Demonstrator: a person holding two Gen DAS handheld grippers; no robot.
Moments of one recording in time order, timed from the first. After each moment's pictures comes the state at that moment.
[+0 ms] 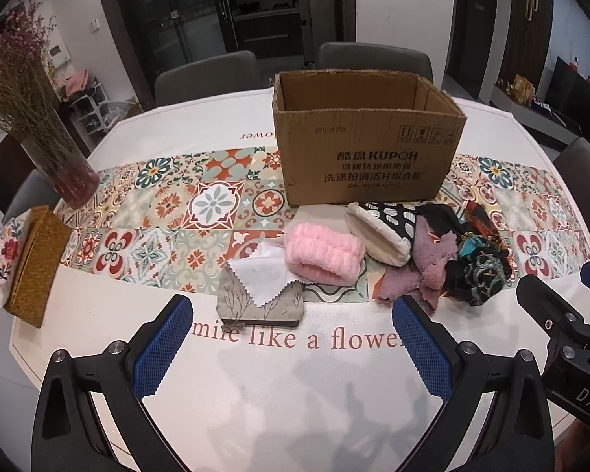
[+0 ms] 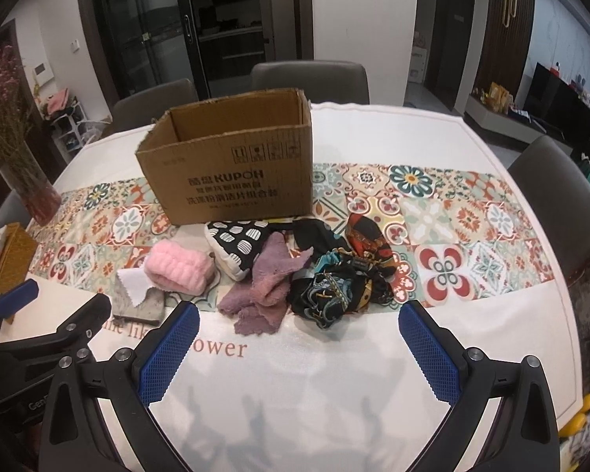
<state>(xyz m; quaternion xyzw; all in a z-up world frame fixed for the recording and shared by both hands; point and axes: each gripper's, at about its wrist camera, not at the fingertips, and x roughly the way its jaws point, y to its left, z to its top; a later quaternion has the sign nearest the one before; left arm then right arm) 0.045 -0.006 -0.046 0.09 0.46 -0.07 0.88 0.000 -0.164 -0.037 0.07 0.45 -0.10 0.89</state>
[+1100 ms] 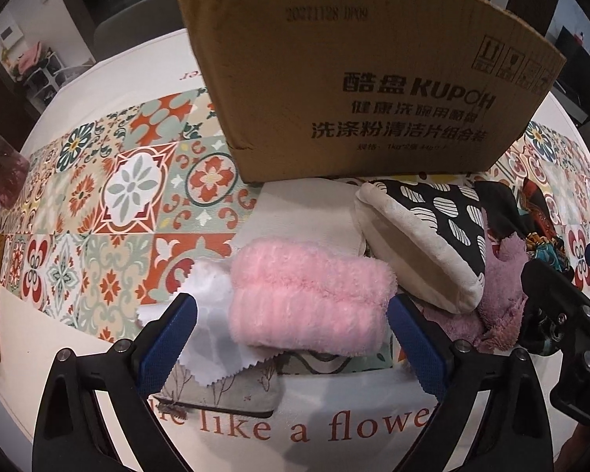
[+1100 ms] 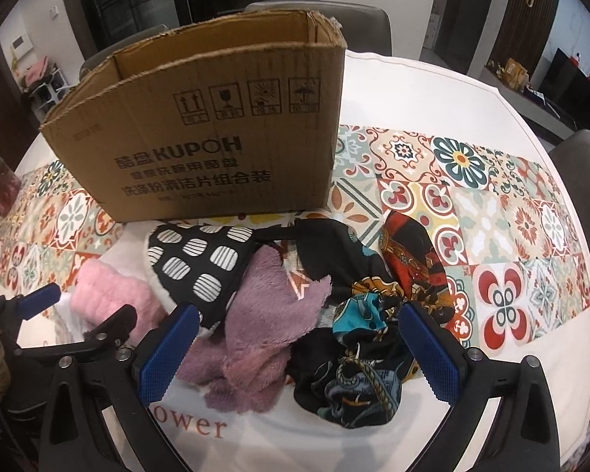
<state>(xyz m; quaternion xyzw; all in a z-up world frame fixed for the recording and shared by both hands) 0.165 -0.039 -0.163 0.10 0.56 -0.10 0.82 0.117 -0.178 -0.126 0.07 0.52 -0.10 0.84</state>
